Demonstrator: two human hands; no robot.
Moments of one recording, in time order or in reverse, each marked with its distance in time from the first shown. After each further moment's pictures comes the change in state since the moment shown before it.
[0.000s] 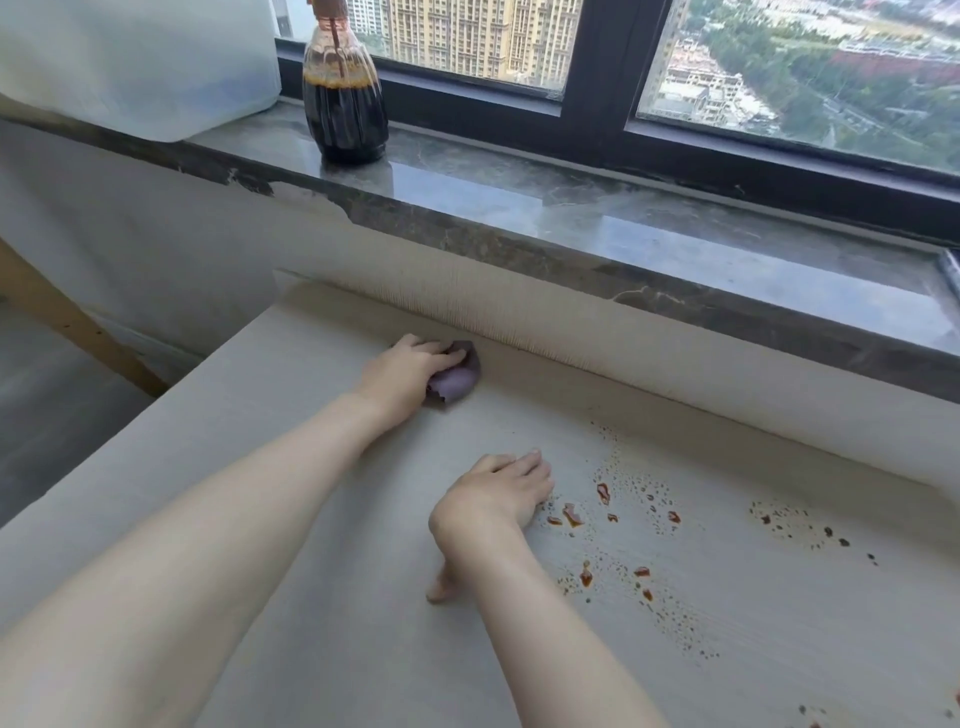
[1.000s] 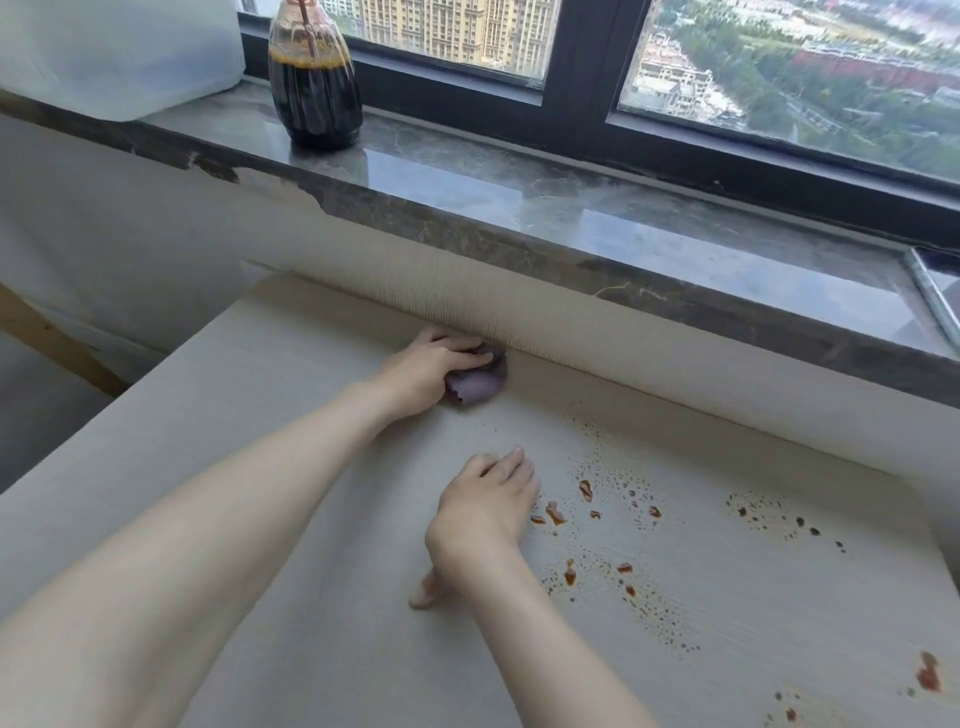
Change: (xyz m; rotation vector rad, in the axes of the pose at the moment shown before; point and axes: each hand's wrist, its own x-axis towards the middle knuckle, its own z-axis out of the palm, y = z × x) left_hand 0.028 0.024 0.014 -0.240 -0.065 0.100; right_hand -0.020 0.017 -0.001 0.092 0.060 -0.095
